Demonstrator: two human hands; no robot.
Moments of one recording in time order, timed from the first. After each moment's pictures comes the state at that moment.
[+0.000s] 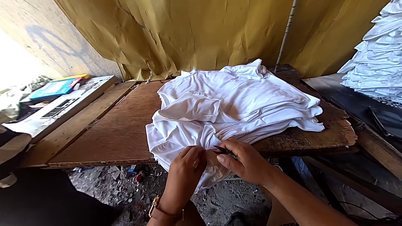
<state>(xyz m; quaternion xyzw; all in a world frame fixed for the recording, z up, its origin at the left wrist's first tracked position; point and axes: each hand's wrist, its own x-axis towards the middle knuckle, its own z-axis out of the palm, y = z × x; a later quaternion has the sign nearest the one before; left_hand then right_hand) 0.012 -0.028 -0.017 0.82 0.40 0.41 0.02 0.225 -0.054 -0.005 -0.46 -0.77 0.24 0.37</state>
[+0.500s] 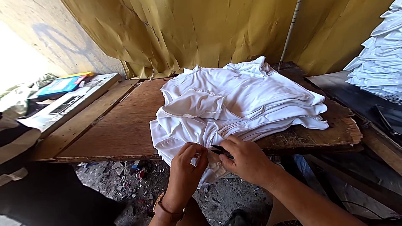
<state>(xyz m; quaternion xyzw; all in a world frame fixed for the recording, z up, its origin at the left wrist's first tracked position) 0.008 -0.034 -0.019 0.78 0.41 0.47 0.11 0.210 -0.061 0.004 -0.49 -0.81 0.05 0.31</state>
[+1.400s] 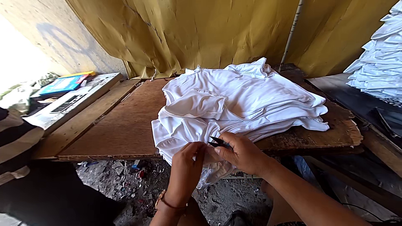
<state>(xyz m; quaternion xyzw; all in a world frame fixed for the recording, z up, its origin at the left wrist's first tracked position) 0.013 -0.033 -0.011 0.77 0.46 0.43 0.09 0.213 -0.044 0.019 -0.47 -0.77 0.28 0.33</state>
